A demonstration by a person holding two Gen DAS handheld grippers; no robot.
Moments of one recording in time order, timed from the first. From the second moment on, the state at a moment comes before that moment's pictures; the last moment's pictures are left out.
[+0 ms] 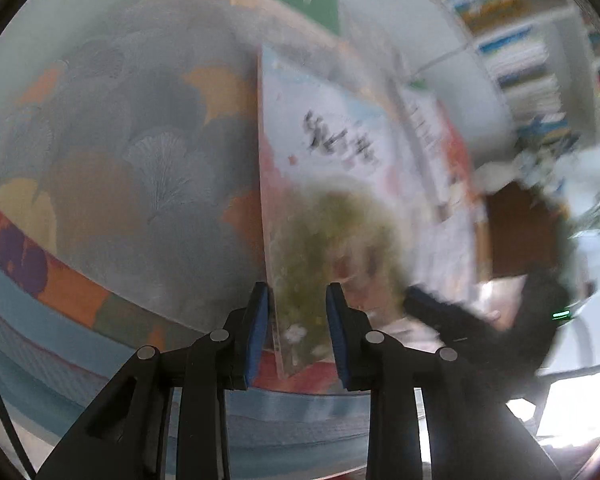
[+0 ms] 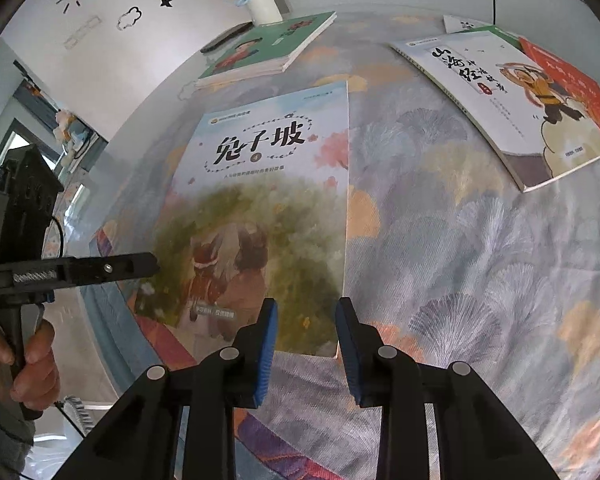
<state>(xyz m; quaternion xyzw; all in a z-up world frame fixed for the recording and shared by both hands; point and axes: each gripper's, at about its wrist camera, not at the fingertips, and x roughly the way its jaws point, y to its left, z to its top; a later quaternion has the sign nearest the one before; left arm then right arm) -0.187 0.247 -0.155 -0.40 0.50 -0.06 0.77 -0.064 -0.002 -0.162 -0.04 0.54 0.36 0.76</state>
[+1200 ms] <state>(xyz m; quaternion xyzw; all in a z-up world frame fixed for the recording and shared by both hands) -0.149 0.236 -0.155 -0.48 0.48 -0.09 0.73 -0.017 -0.046 -0.197 0.29 0.61 0.41 0.61</state>
